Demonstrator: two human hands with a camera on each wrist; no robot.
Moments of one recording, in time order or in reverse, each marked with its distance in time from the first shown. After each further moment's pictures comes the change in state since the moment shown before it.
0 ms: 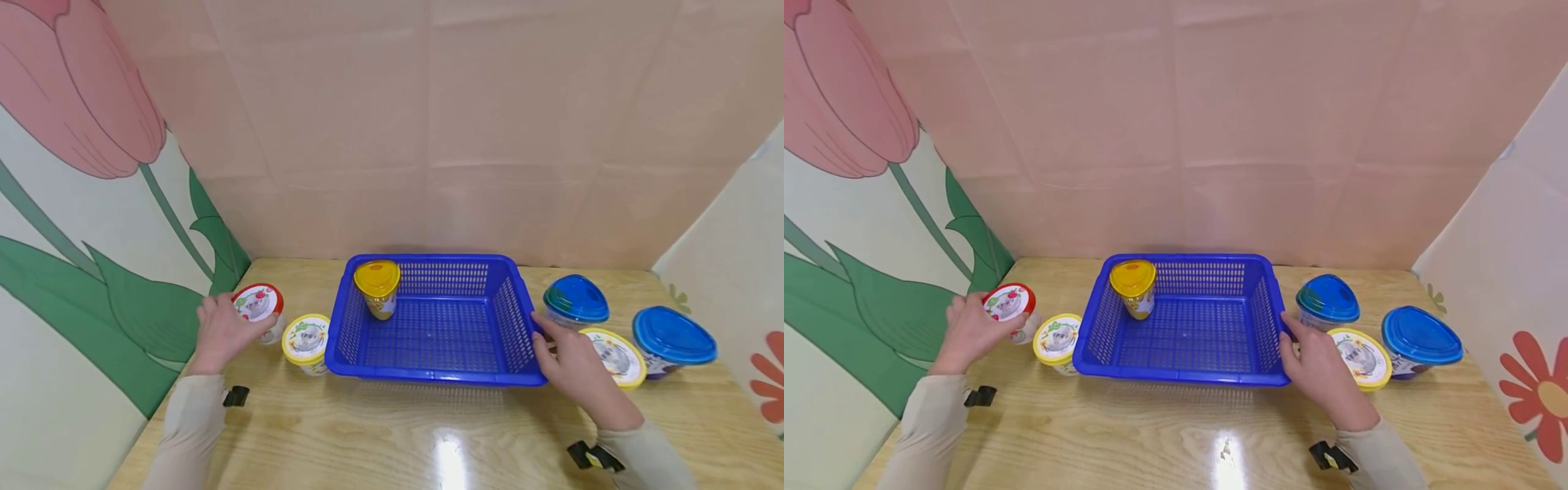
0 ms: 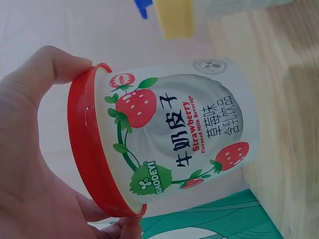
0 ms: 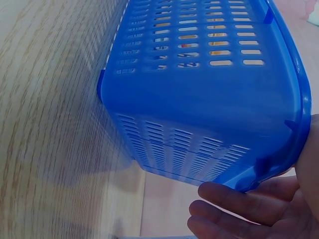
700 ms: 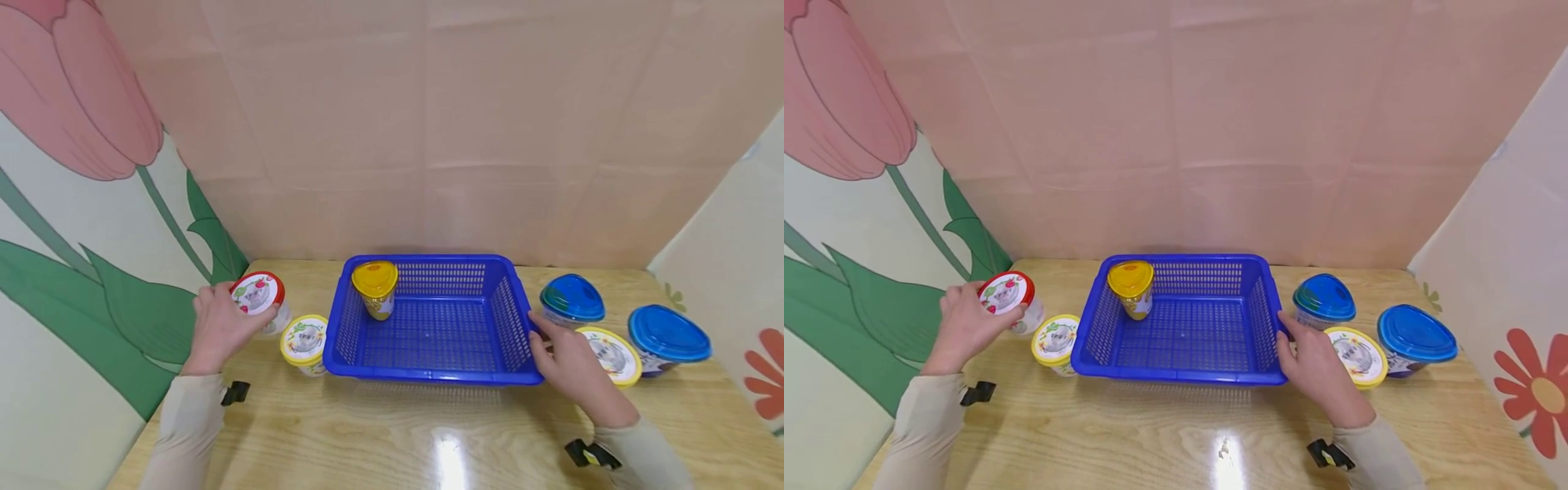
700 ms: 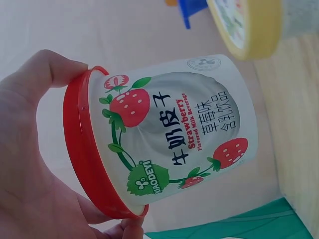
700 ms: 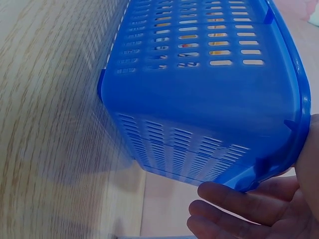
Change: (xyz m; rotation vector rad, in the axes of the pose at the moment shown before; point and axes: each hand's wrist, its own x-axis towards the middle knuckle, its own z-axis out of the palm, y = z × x) left_hand -0.006 0.029 -0.023 -0.060 0.040 0.027; right_hand 0.000 0.001 0.001 -0.005 0.016 -0.021
